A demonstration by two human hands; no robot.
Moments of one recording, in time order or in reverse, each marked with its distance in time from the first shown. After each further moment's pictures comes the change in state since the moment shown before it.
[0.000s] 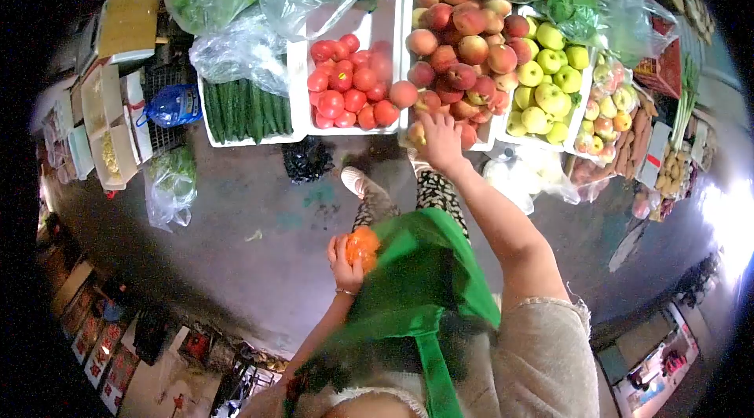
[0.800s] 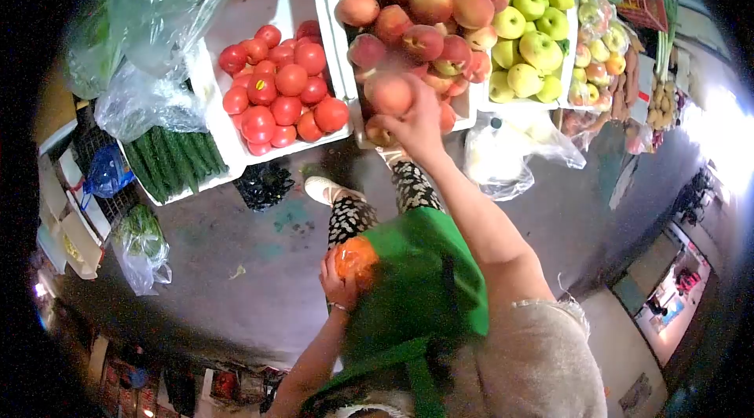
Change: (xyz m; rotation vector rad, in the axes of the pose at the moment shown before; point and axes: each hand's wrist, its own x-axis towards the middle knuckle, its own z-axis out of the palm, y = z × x) left_hand 0.064 -0.040 0.056 0.064 -0.248 0.001; right_hand 0.028 0.038 0.059 0.596 0.423 0.255
